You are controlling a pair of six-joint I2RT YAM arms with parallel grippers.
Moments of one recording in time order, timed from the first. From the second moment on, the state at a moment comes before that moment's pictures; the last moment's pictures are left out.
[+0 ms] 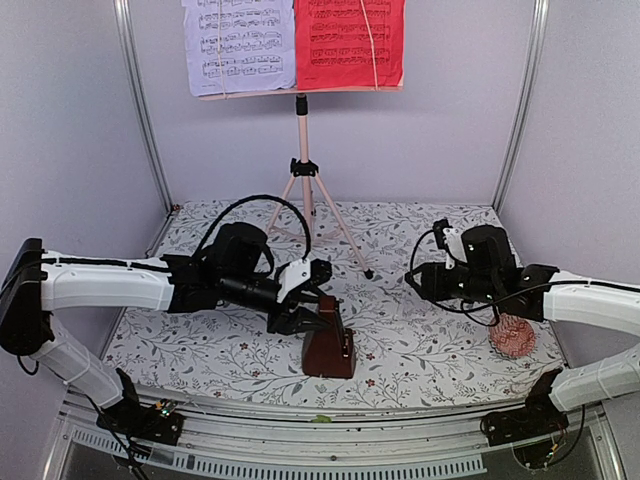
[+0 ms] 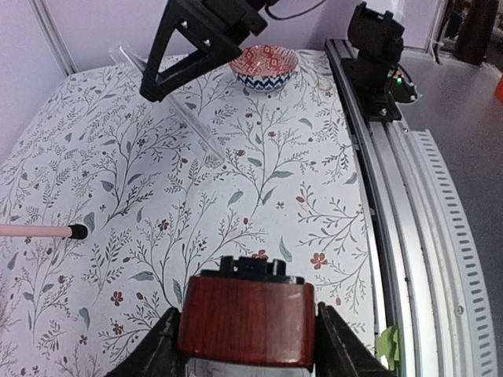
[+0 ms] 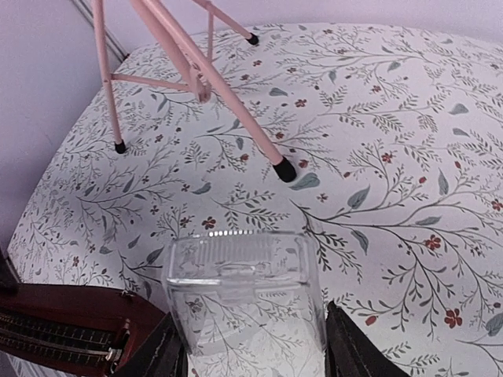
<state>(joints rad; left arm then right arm) -0.92 1.47 0.90 0.01 0.47 0.36 0.72 1.16 0.68 -0.07 0.05 0.44</state>
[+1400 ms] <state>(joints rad) -0.93 1.21 0.68 0.34 0.35 0.22 0.53 1.79 1.01 -0.30 0.07 0.54</state>
